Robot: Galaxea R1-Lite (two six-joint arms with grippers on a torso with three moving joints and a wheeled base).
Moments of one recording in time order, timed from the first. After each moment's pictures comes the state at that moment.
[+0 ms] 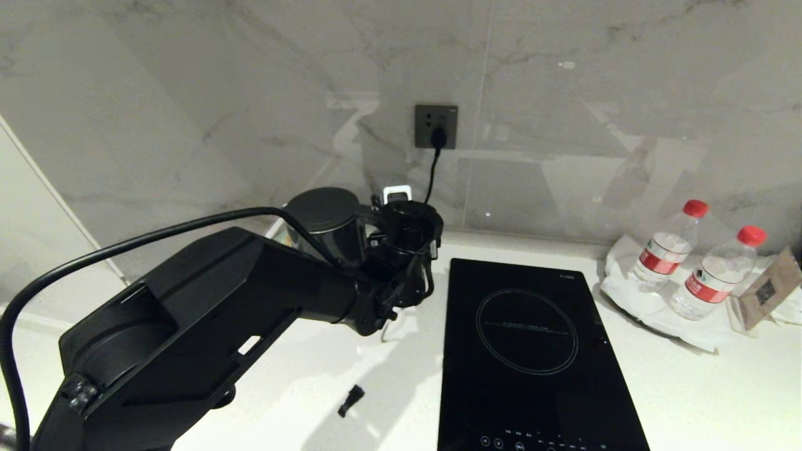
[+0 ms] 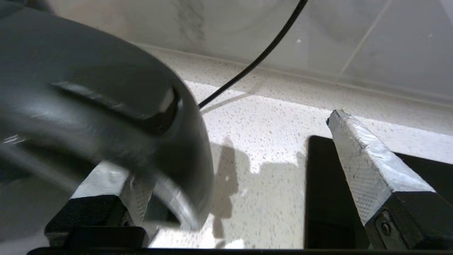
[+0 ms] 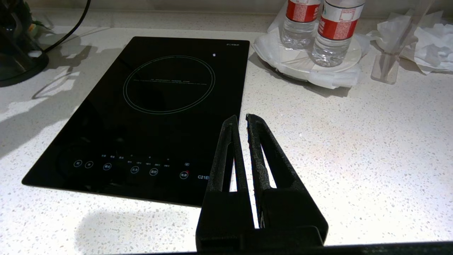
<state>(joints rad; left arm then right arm) -0.71 2.36 -1.61 -0.60 0.67 -0.21 0.00 0.00 0.00 0.01 0.00 0.00</state>
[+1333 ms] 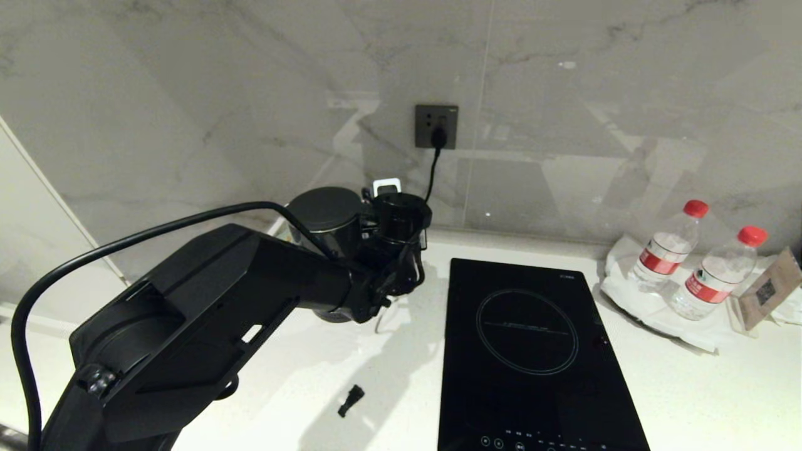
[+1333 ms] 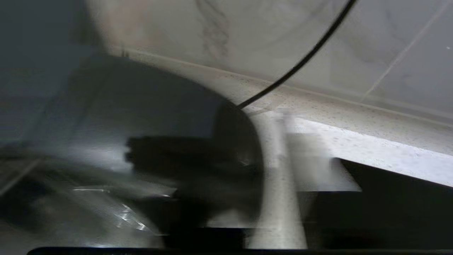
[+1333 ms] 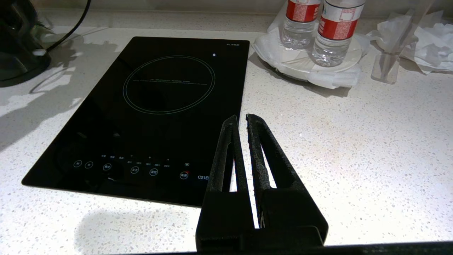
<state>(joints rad) -0.67 2.38 -1.66 -0.59 0.67 -0.19 0.00 0.00 0.00 0.01 0.00 0.00</state>
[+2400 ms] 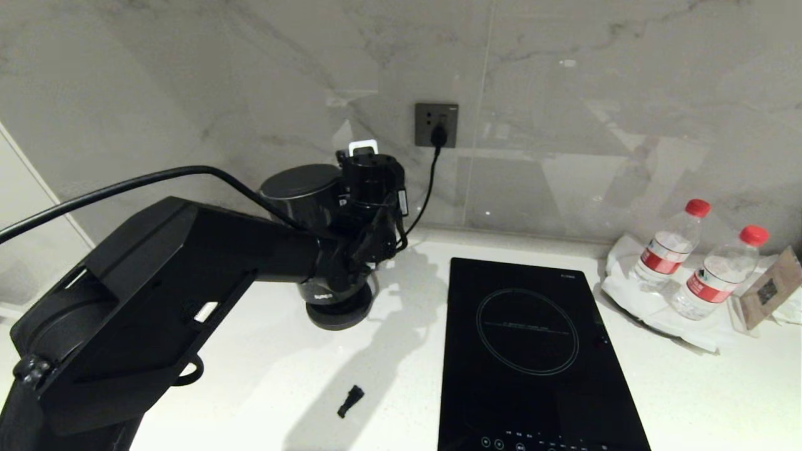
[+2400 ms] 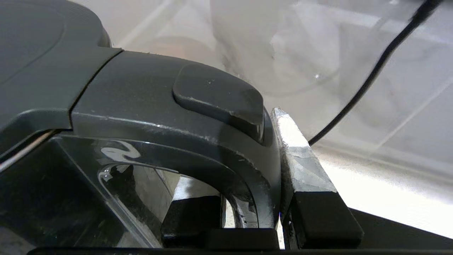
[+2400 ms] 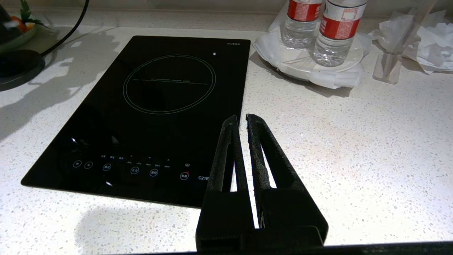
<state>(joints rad) -0.62 2.29 -1.70 -0.59 0.68 -0.11 0.00 0.00 0.00 0.01 0.00 0.00</state>
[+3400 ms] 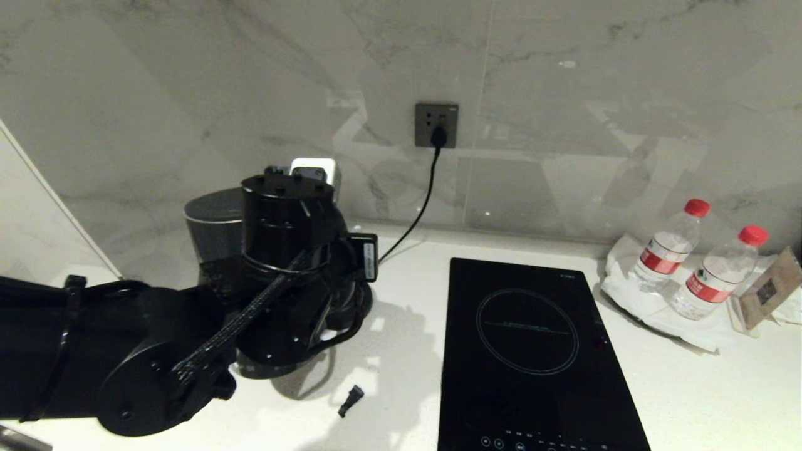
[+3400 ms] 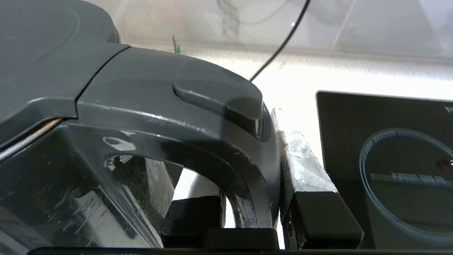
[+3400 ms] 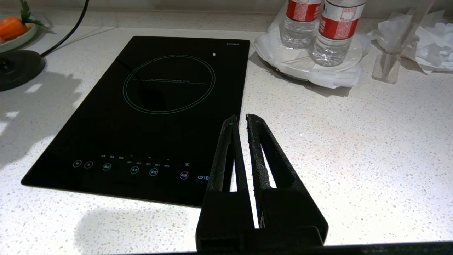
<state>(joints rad) -0.79 1.70 -0.95 -0.58 0.67 -0.12 0.00 0.00 0.00 0.01 0.00 0.00</state>
